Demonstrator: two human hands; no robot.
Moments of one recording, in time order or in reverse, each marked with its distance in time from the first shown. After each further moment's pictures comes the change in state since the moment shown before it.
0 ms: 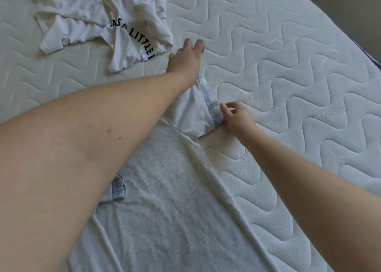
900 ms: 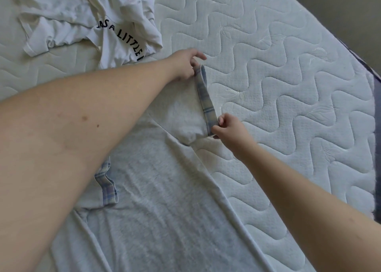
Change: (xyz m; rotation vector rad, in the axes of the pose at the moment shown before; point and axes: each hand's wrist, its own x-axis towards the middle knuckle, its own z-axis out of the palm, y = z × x) left_hand 0.016 0.001 -0.008 -0.509 -0.320 -0.031; right_hand -0.035 0.010 -0.004 0.148 -0.084 0.036
